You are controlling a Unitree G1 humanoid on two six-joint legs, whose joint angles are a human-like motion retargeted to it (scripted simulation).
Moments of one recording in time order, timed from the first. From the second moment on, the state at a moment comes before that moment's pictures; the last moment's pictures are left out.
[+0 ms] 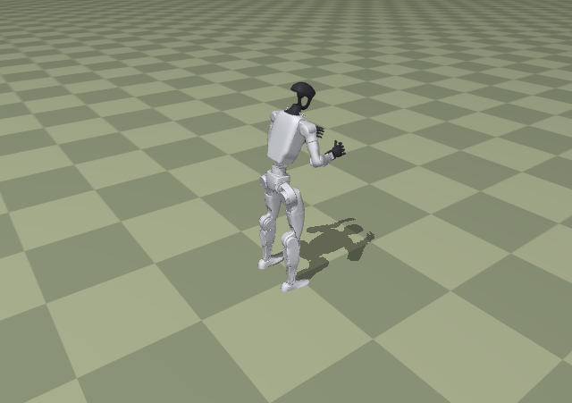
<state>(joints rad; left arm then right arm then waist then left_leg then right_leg) -0.33 0.34 -0.23 0.00 -0.02 -0.21 0.45 -0.35 -0.51 0.45 -0.01 -0.09 -0.14 -0.45 0.08 -0.02 0.30 -0.06 0.02 0.09 0.00 -0.10 -0.07 -0.10 -0.12 -0.06 0.06 -0.05 0.18</state>
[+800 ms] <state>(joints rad) -1.43 0.59 -0.40 0.01 -0.06 -0.20 0.66 -1.64 -0.58 0.63 -0.03 -0.03 -0.10 -0.56 0.01 -0.01 0.41 -0.22 0.10 0.01 -0.09 0.42 -0.26 -0.27 -0.01 -0.02 -0.01 0.52 0.26</state>
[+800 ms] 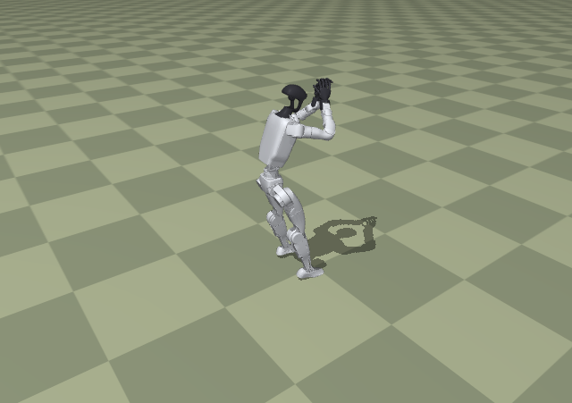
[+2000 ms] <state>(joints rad) -0.30 0.41 -0.09 -0.17 -0.04 -0.21 0.44 -0.30 -0.66 0.21 -0.30 -0.02 -0.17 -0.39 0.12 -0.08 0.31 -0.07 -0.01 0.08 0.25 -0.27 -0.03 -0.10 -0.14 -0.03 0.13 -0.11 0.16</state>
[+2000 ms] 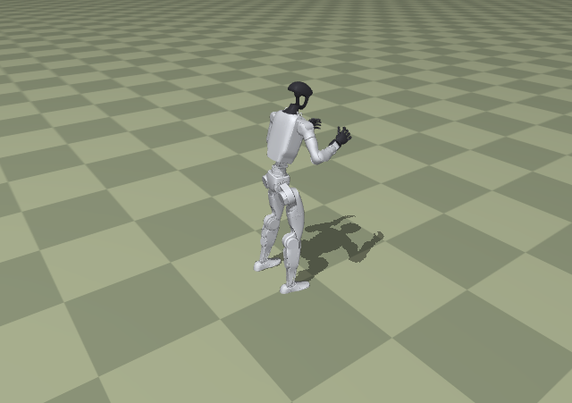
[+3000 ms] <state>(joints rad) -1.28 0.61 -0.42 -0.09 -0.09 -0.24 0.66 -1.35 -0.66 0.46 -0.30 -0.01 -0.14 -0.65 0.00 -0.04 0.37 -0.22 0.01 0.01 -0.09 0.32 -0.18 -0.25 -0.07 -0.01 0.04 0.45 0.21</state>
